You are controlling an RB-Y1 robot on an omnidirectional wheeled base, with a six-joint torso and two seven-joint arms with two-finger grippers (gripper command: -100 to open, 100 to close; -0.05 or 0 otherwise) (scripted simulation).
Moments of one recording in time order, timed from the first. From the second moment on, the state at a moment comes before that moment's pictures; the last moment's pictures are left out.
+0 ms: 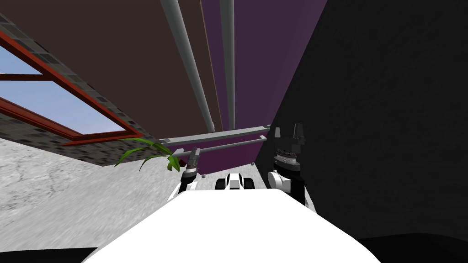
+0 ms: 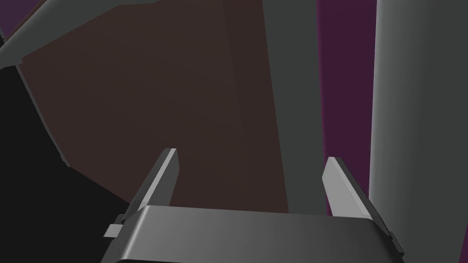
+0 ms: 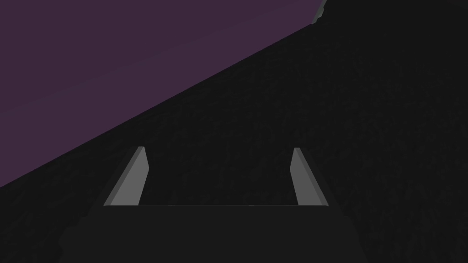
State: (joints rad) left arm 0.32 0.19 0.10 -1.45 -0.06 -1.02 -0.02; right arm 0.51 0.02 0.03 -2.36 -0.02 -0.55 -0.11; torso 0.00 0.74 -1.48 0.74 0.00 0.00
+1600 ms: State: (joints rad) left arm 0.25 0.16 0.12 -1.18 -0.05 -1.20 -0.03; right arm 0.51 0.02 0.03 -2.36 -0.02 -0.55 -0.11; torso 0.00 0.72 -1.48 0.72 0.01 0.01
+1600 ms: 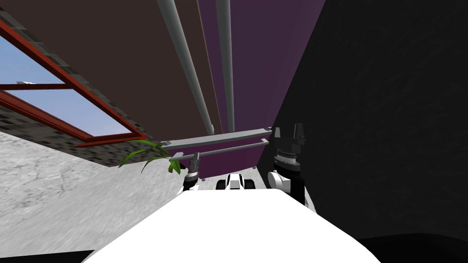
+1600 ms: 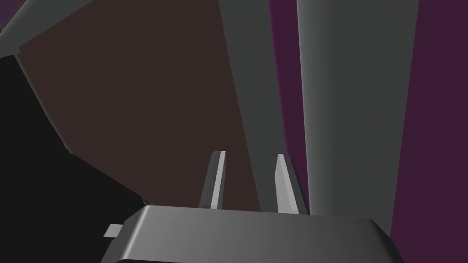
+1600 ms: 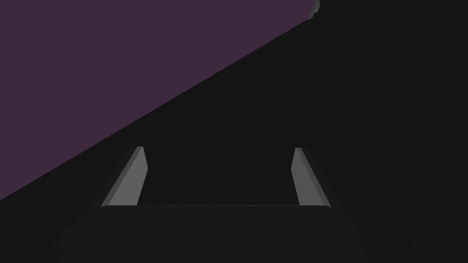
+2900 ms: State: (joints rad) left arm 0.24 0.07 0.12 -1.05 -0.05 -1.28 -0.04; right arm 0.51 0.02 0.03 -2.36 -0.02 -0.55 -0.11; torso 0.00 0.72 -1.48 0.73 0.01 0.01
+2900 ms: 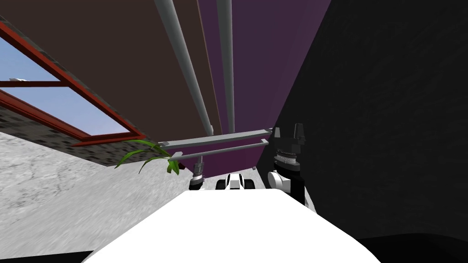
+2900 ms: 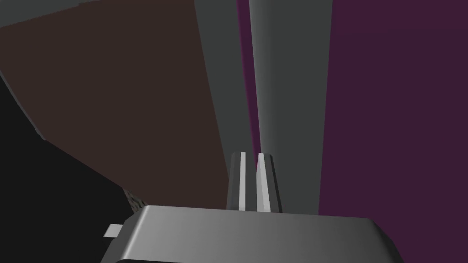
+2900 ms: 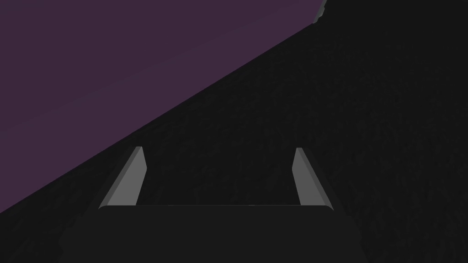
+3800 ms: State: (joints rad) left arm 0.20 0.00 0.12 -1.00 -0.05 -1.24 -0.04; right arm 0.51 0.02 0.03 -2.36 -0.02 -0.55 -0.11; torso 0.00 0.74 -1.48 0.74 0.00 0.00
